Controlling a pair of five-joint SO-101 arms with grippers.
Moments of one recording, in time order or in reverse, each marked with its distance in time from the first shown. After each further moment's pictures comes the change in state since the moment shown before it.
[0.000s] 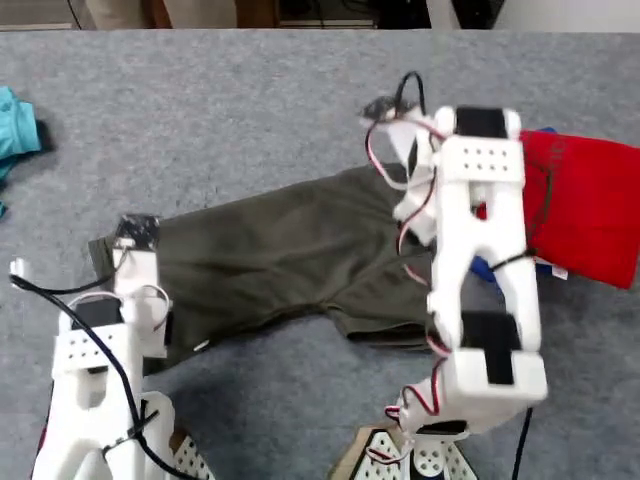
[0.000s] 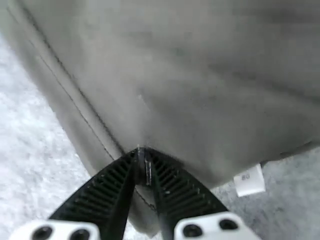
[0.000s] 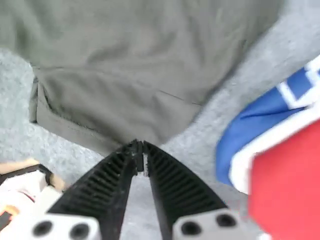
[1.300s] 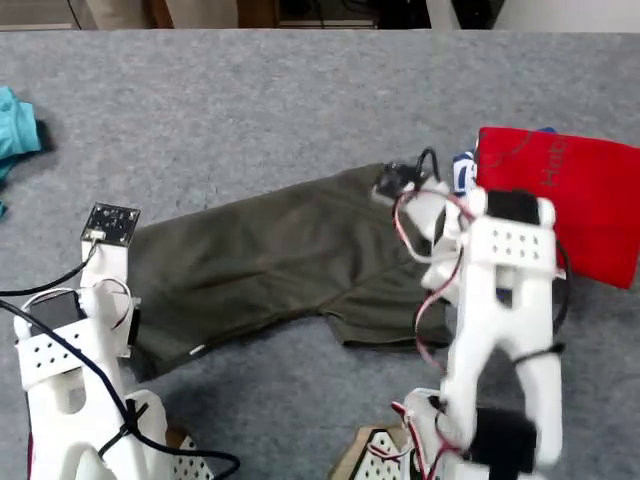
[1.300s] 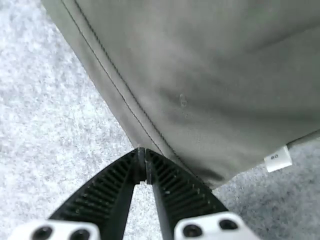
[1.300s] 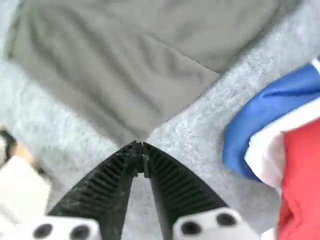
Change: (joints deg) left arm -12.1 -1.1 -10.5 10.5 -14.8; right arm 7.6 -26.6 30.2 -9.8 23.8
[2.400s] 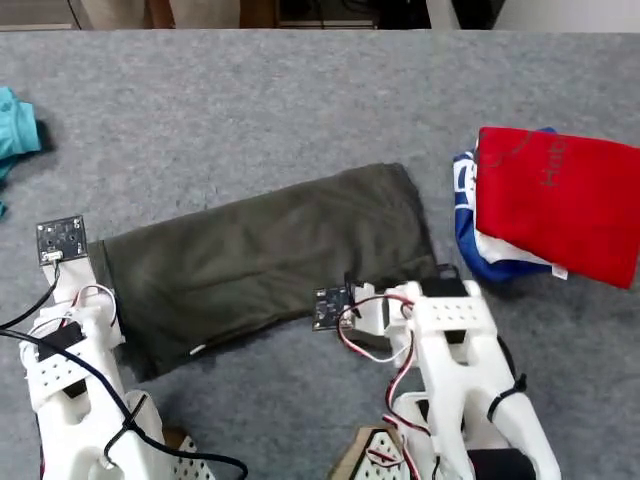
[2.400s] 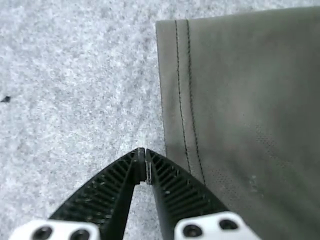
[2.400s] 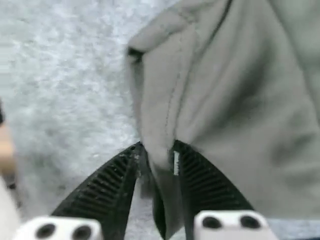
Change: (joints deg) left arm -8.1 0.0 16.4 -32.8 13.4; right arm -12.0 -8.3 38.6 -29.2 20.5
